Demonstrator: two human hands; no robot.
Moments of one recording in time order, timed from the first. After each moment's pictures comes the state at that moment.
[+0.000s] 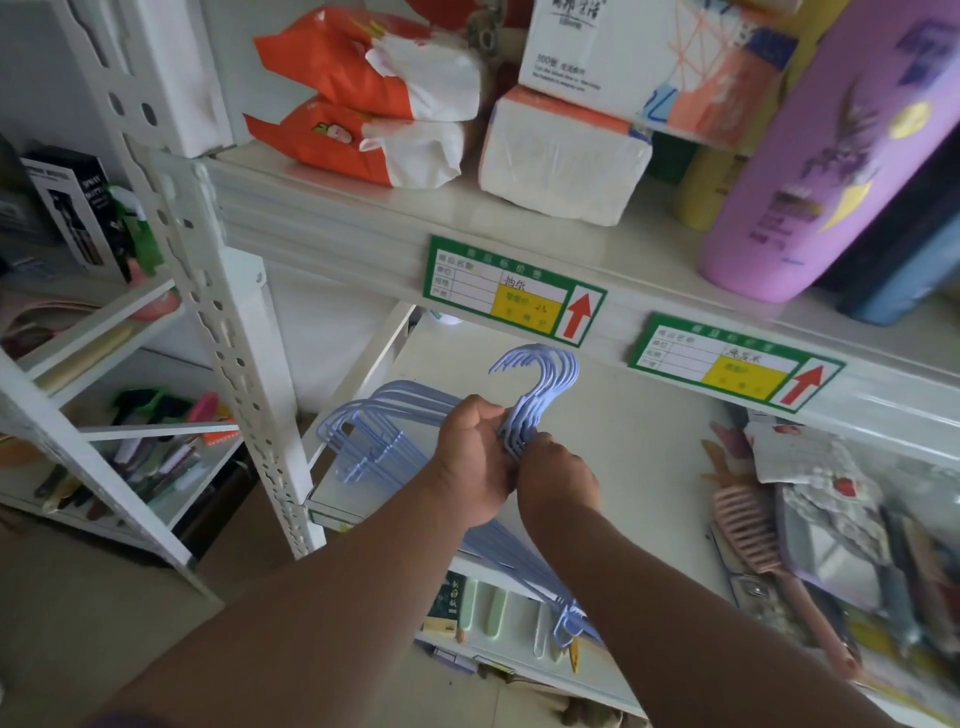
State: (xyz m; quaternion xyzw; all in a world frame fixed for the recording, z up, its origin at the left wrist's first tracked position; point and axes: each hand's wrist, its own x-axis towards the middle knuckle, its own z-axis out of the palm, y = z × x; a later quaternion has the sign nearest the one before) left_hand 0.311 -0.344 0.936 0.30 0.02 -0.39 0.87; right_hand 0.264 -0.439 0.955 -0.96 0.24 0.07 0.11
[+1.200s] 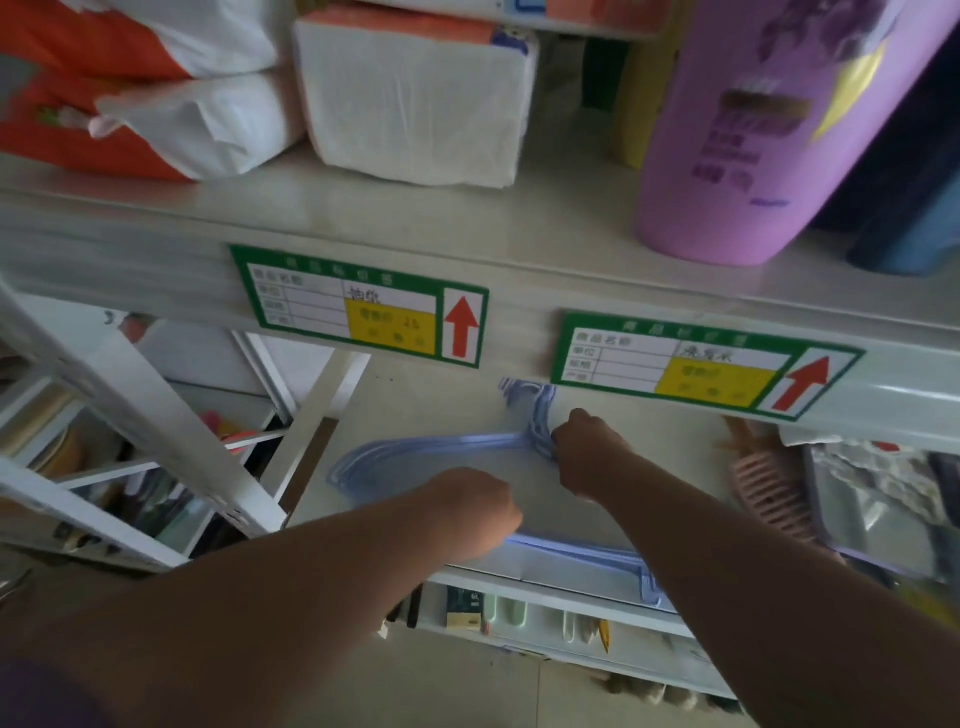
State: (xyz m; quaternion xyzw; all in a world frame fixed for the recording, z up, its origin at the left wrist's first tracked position) left_hand 0.320 -0.367 0.908 0.78 -0.56 -0.15 -0.24; right_hand 0.309 -0.549 0.904 -0.98 0.11 0.18 0.02
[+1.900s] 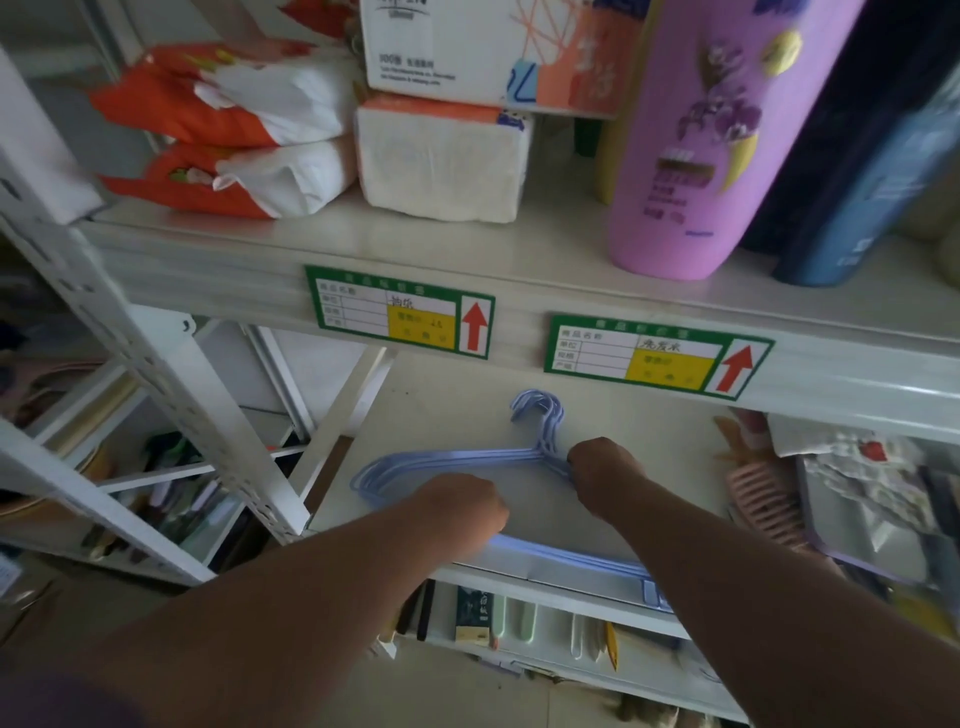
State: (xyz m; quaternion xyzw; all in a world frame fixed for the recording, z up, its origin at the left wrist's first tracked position) left_hand 0.310 -0.343 0.921 0.82 -0.51 -0.16 -0.22; right_hand 0.290 -0.561 0.893 -0.98 0.12 0.15 -0.01
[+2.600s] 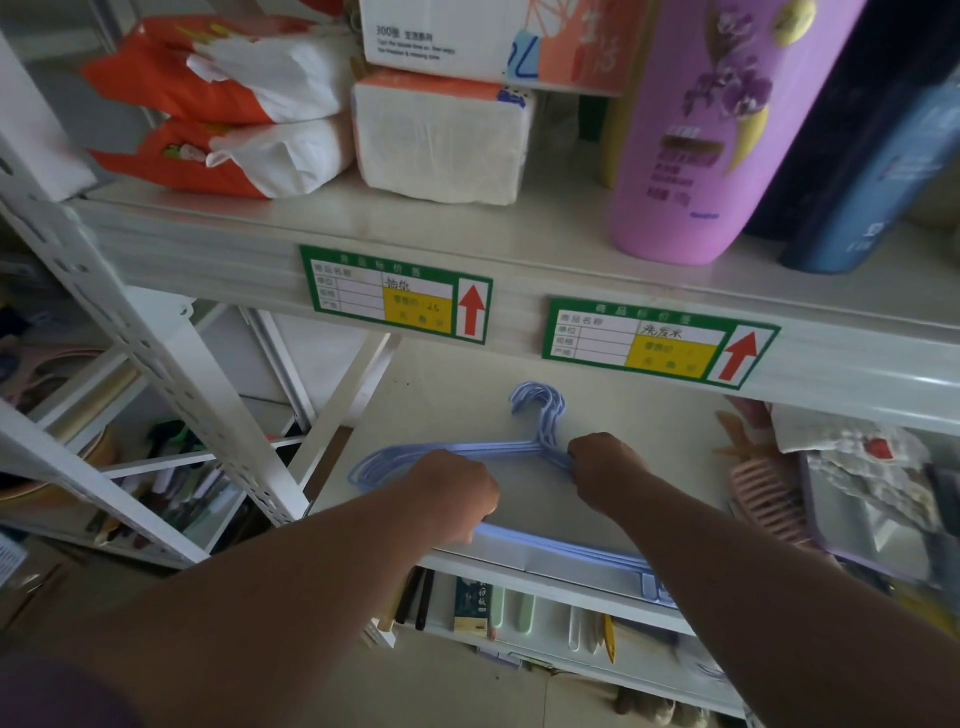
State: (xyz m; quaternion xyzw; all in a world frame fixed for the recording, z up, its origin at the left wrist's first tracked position) left_hand 0.317 -0.338 0.927 0.84 -0.47 -0.16 -0.22; right_hand 0.285 -0.561 0.894 -0.98 0.12 0.14 0.03
